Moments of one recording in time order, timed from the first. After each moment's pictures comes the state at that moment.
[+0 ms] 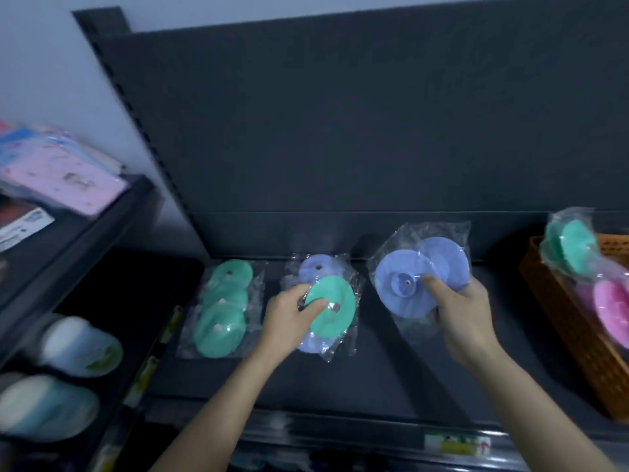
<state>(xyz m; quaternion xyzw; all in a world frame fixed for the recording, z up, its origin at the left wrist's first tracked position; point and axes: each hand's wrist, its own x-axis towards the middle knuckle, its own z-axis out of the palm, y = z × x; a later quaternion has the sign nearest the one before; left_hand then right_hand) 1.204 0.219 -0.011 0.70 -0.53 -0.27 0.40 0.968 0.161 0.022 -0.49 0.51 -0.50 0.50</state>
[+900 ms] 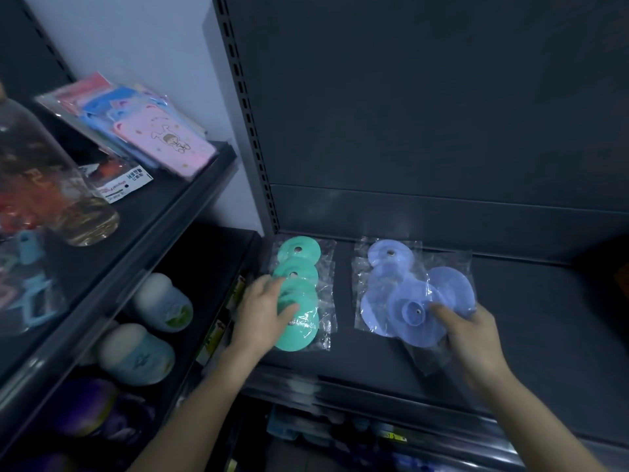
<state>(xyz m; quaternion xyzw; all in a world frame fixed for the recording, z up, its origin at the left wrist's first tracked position) 1.357 0.298 -0.052 0.80 -0.54 -0.10 0.23 1.064 0.216 -0.021 -0.45 0.53 -0.42 0.58</state>
